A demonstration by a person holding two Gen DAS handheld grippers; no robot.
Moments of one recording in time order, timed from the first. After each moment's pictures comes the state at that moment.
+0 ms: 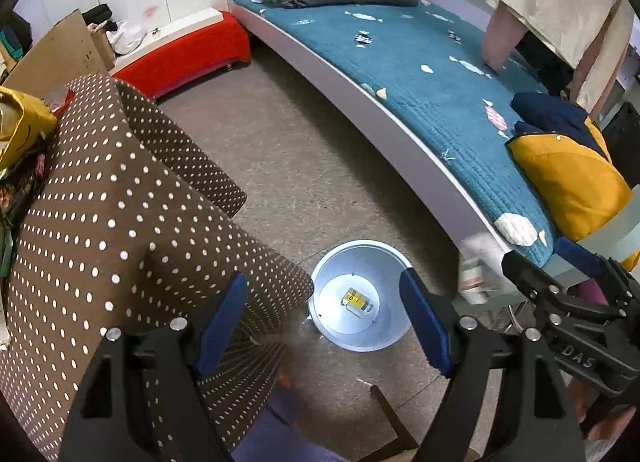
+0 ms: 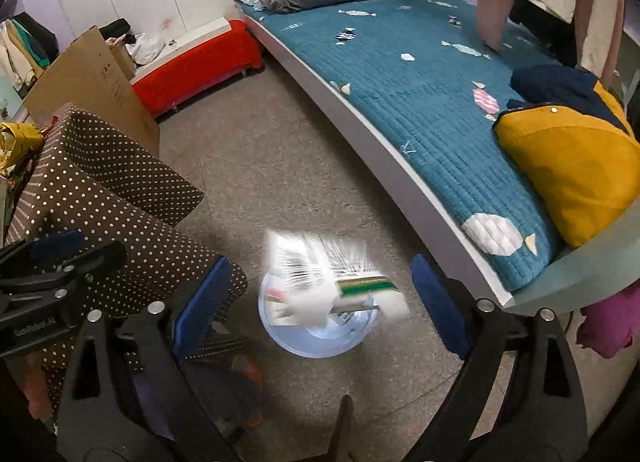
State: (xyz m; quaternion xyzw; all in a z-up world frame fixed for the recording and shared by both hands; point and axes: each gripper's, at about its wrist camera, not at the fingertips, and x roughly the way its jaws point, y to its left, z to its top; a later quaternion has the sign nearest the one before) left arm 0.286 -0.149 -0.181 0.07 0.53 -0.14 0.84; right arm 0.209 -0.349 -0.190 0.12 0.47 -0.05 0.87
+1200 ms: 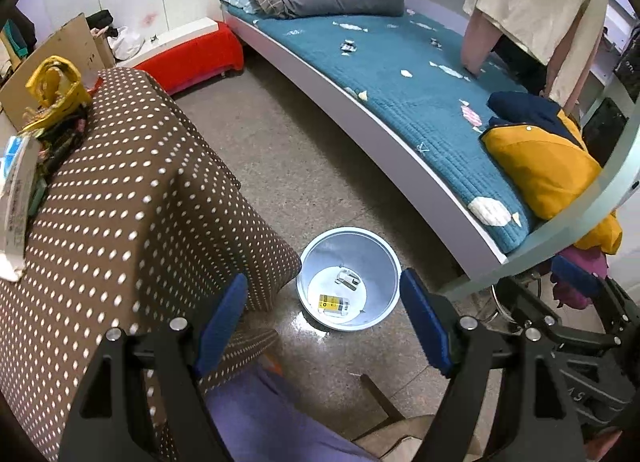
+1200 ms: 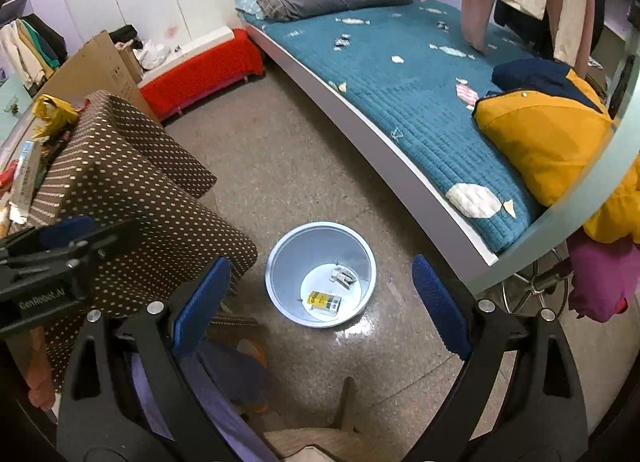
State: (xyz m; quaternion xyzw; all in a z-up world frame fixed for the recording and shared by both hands) left arm 0.209 -0.135 -0.151 0.06 0.50 -0.16 0.85; right arm 0.123 -0.323 -0.159 0.11 0.45 -0.07 0.89
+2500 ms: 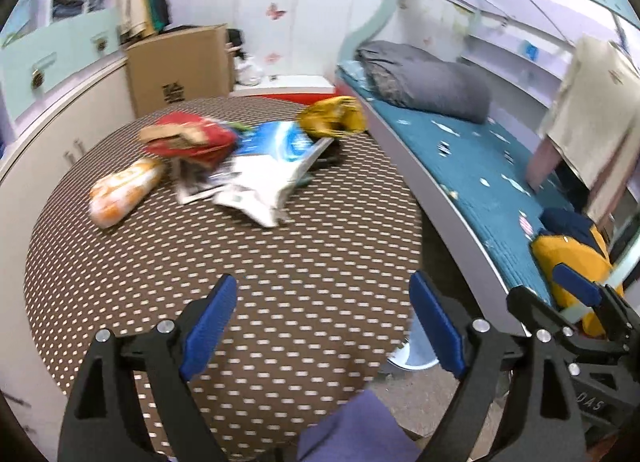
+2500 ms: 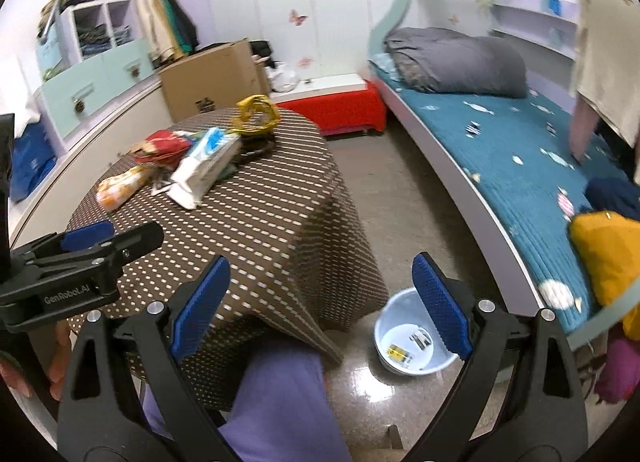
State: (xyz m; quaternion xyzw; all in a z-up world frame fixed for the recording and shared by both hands) left arm 0.125 0.074 -0.068 -0.05 0.39 -0.01 0.92; right arm 0.101 -0.148 -0.070 0.03 0.34 0.12 0.93
